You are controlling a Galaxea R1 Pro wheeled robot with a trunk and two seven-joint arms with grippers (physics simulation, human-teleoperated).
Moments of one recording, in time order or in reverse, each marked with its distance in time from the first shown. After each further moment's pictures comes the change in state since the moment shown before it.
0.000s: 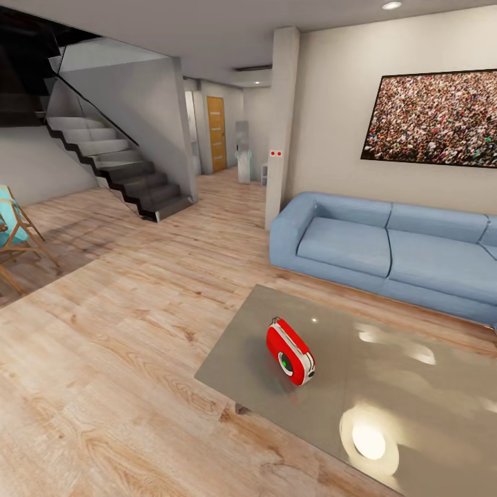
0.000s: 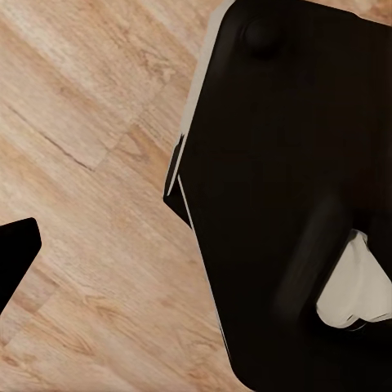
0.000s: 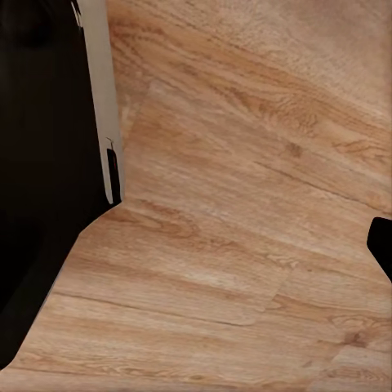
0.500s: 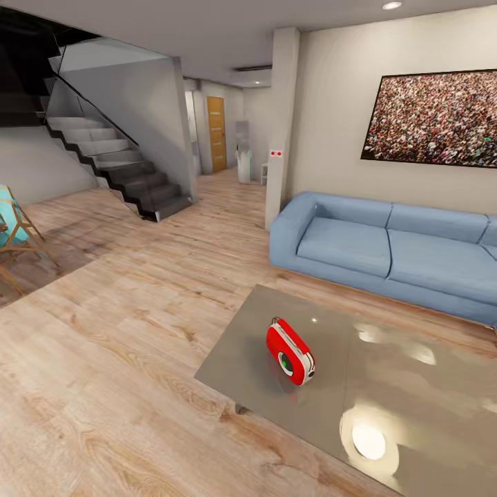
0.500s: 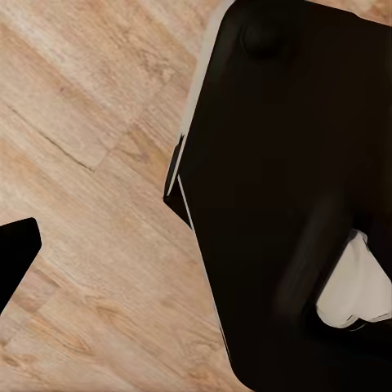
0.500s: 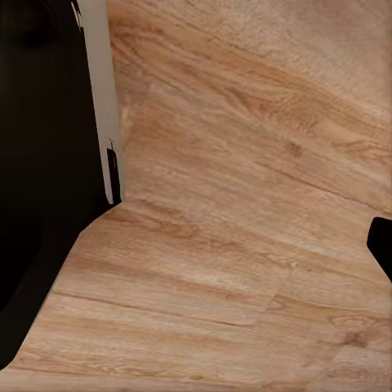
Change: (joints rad) left arm 0.000 0.000 0.000 0.000 0.000 0.000 0.000; right arm 0.000 0.000 0.000 0.000 0.000 0.000 0.000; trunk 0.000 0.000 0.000
